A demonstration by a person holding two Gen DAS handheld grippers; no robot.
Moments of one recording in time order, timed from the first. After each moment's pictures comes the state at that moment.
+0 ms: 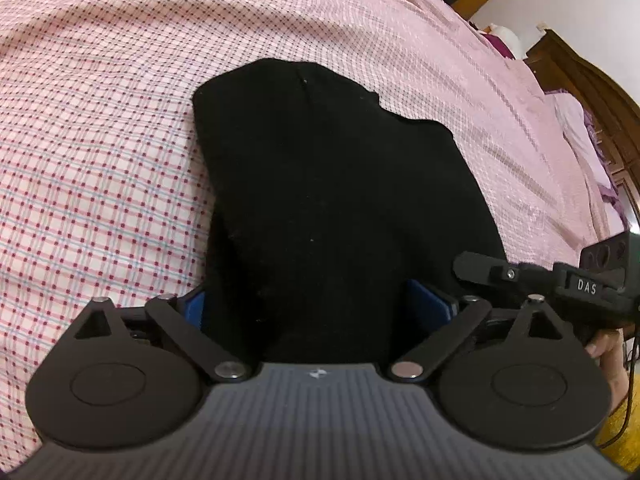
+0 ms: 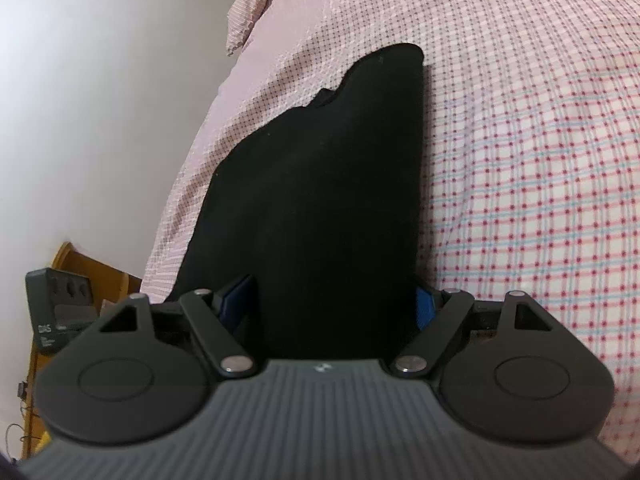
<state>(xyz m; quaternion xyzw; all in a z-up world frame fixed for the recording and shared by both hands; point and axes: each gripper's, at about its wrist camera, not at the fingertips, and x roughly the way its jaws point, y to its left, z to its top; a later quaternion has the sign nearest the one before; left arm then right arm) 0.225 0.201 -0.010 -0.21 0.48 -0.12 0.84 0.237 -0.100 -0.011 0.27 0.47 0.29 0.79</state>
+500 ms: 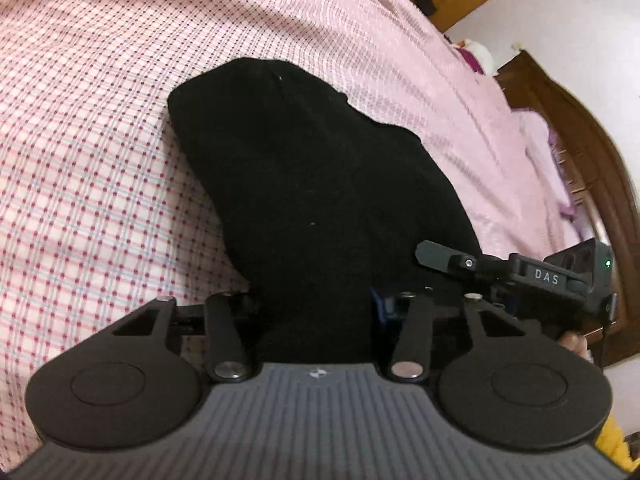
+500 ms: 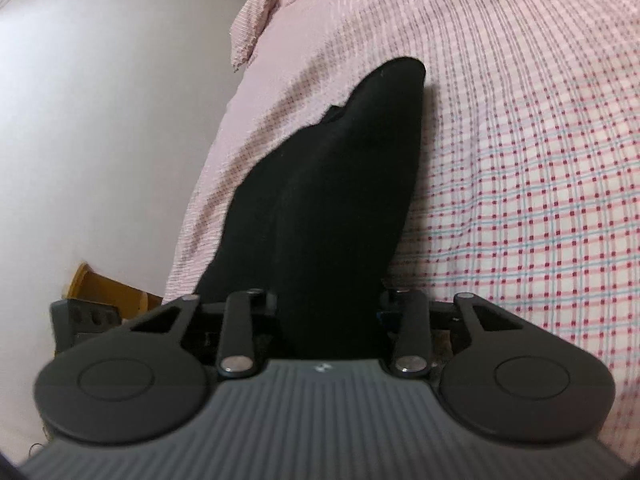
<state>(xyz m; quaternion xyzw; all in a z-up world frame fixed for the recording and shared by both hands) 0.216 0.205 -0.014 -0.28 0.47 -0.17 0.82 0.230 -0.116 0.007 0.31 0.46 0.29 0.78</state>
